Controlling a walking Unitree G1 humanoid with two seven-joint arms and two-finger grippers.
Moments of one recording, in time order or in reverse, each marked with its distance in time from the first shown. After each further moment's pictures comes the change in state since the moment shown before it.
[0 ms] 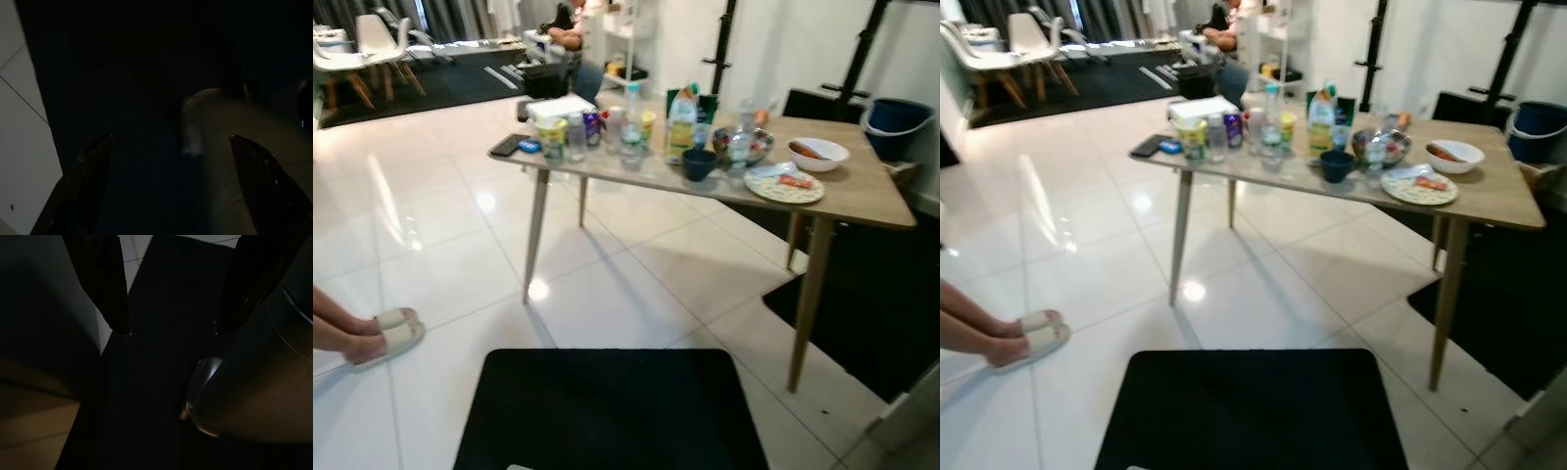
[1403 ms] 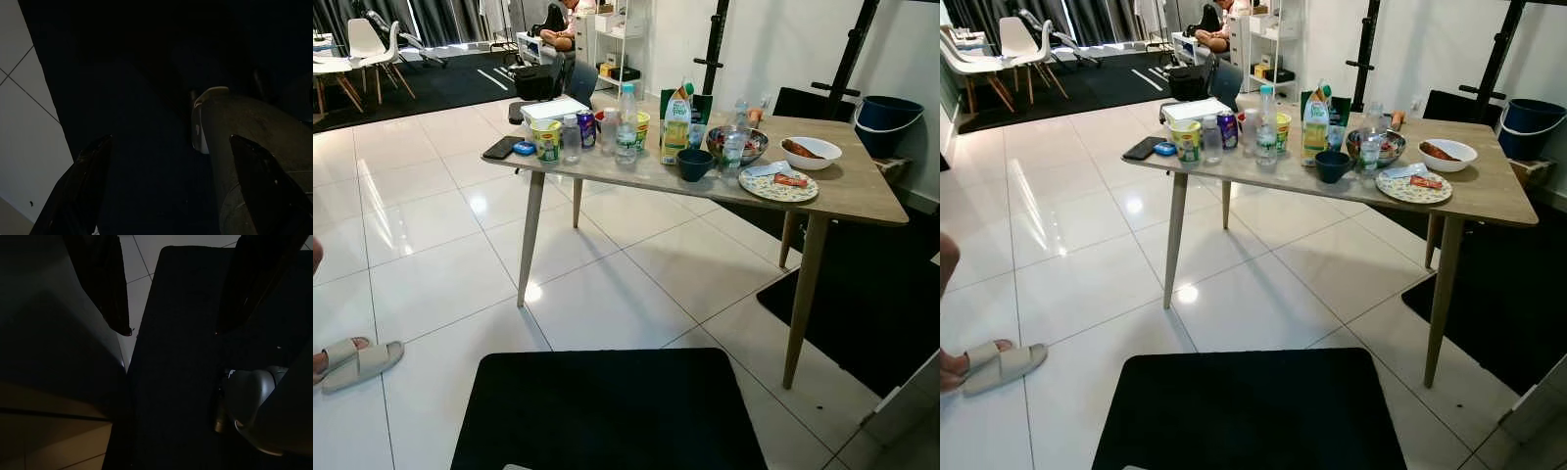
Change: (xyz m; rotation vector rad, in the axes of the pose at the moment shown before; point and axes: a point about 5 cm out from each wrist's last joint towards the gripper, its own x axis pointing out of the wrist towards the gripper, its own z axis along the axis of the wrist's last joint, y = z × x) left arm 0.000 0.004 0.000 0.010 0.018 0.057; right arm -0.003 -0.018 -0.003 0.001 0.033 -0.108
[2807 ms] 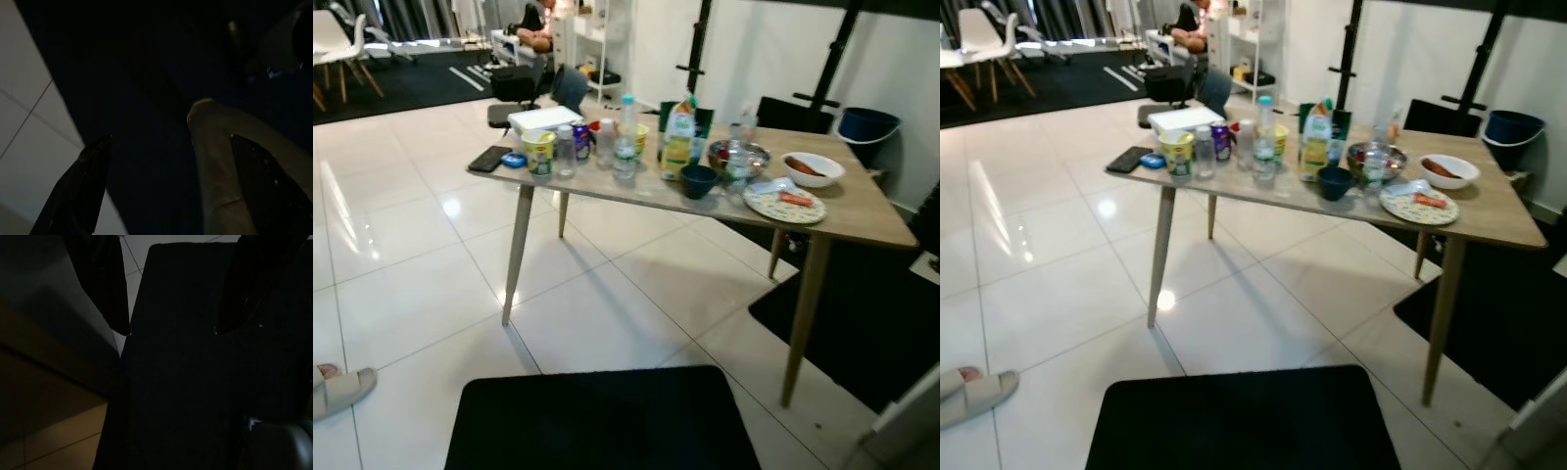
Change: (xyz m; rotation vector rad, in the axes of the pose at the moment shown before) left arm -0.002 0.000 -0.009 0.069 0.038 -0.013; right arm 0.001 0.007 -0.001 0.001 0.054 0.011
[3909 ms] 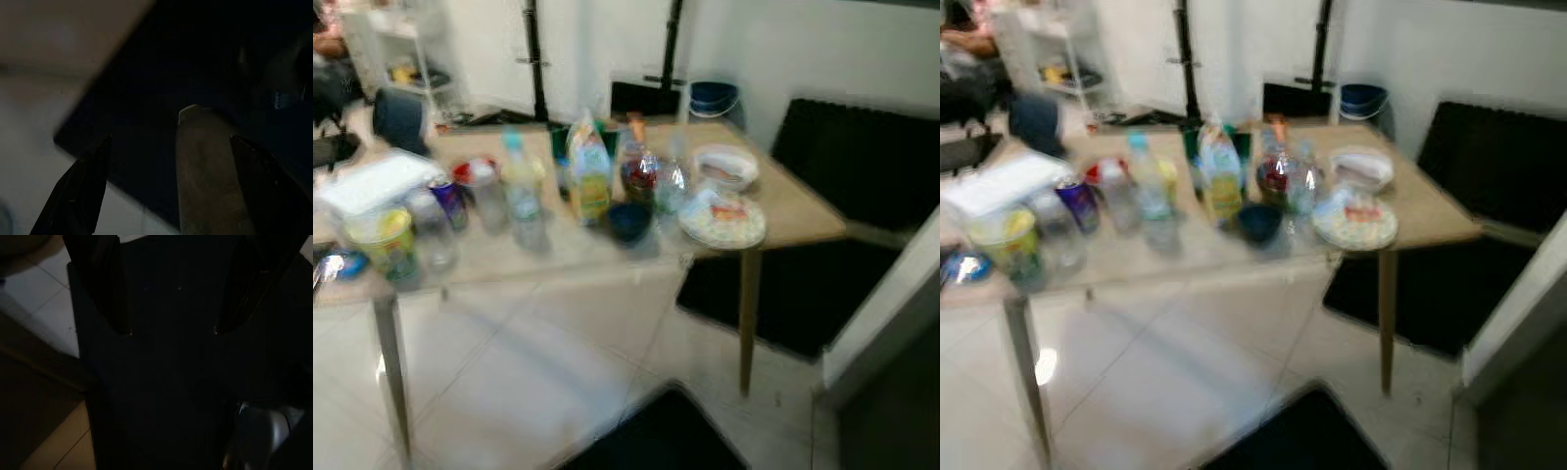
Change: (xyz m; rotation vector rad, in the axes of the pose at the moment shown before) left arm 0.001 0.001 0.008 0.014 -0.027 0.008; right arm 0.001 0.005 0.002 -0.029 0.003 0.019
